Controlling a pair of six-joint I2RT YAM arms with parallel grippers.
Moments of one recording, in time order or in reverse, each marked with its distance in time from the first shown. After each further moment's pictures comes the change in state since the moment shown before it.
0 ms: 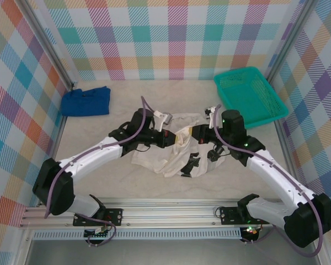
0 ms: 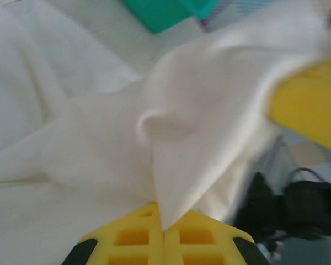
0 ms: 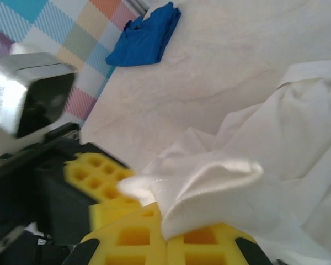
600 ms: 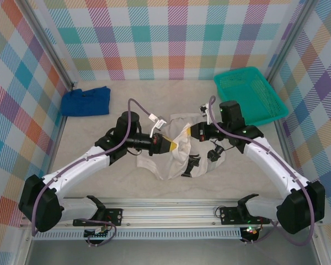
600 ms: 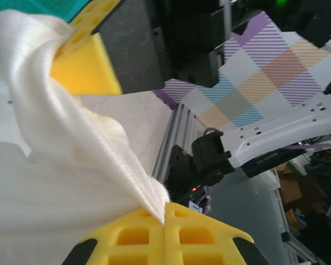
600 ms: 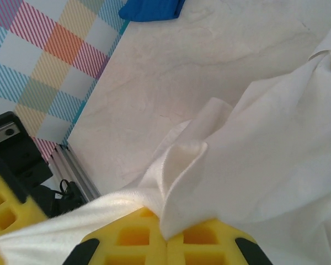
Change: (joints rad) left arm 0.036 -0.158 -0.108 0.084 0.288 0.086; right arm -0.055 0.140 0.132 -0.175 -0.212 -0.123
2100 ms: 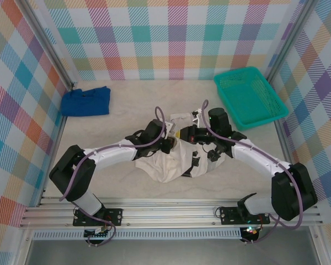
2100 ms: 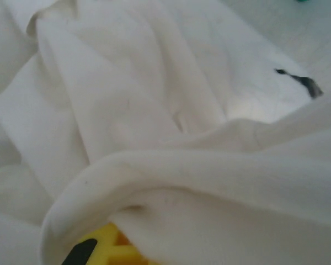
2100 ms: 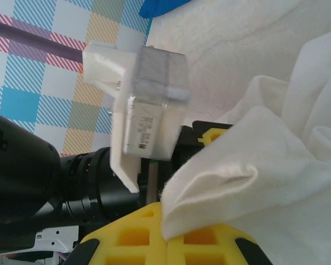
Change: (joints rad) left arm -0.108 0.367 0.042 0.031 -0.758 0.059; right arm 0.073 0.117 -0.181 0.443 -0.072 0.416
